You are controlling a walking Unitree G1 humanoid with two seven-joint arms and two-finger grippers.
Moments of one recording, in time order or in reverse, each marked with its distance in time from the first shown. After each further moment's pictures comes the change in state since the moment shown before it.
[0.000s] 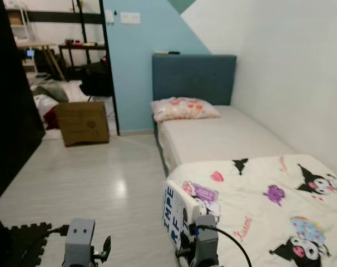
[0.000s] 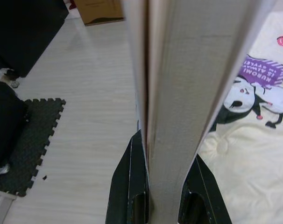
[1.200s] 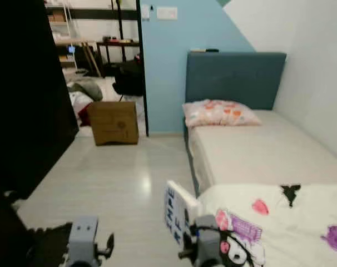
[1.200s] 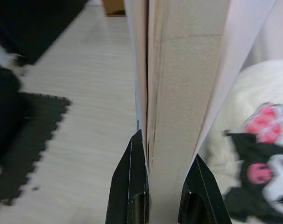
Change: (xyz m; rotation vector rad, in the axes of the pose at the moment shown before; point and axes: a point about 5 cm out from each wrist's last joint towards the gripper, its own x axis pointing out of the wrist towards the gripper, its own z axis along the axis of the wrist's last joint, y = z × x) left arm 0.005 -0.010 0.007 -0.007 -0.023 -0.017; right arm -0.003 -0.011 -0.003 -0.046 0.016 -0.011
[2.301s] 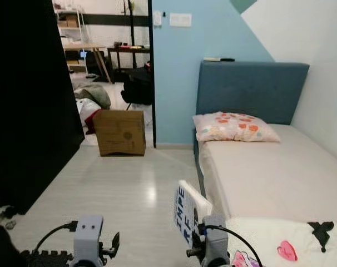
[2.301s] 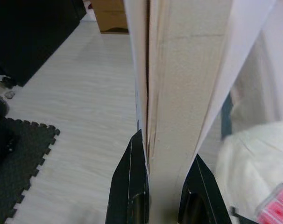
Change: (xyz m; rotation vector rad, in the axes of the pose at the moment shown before) left arm 0.001 0.006 -0.002 0.003 0.011 0.011; right arm 0.002 0.007 0.001 0.024 -0.014 0.002
